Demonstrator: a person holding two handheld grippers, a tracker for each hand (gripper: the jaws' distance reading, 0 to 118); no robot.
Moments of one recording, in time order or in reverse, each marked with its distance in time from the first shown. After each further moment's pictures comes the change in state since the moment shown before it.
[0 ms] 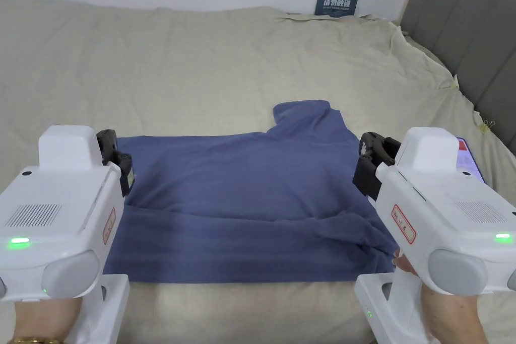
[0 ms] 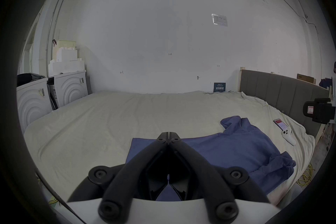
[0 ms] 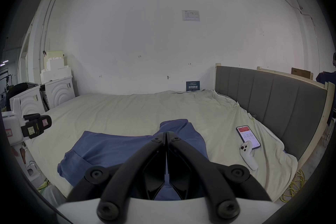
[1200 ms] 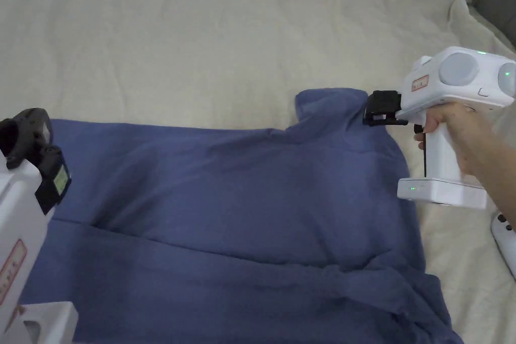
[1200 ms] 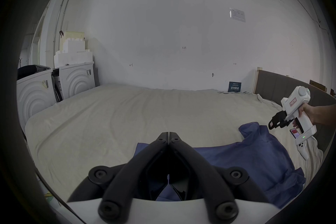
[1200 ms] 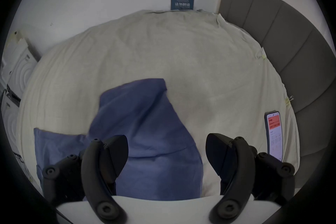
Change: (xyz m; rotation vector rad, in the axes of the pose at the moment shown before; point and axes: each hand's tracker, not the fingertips) left arm -0.010 0.018 -0.090 -0.056 0.101 0.062; right arm 0.084 0.026 -0.379 -0.790 -0.132 -0.052
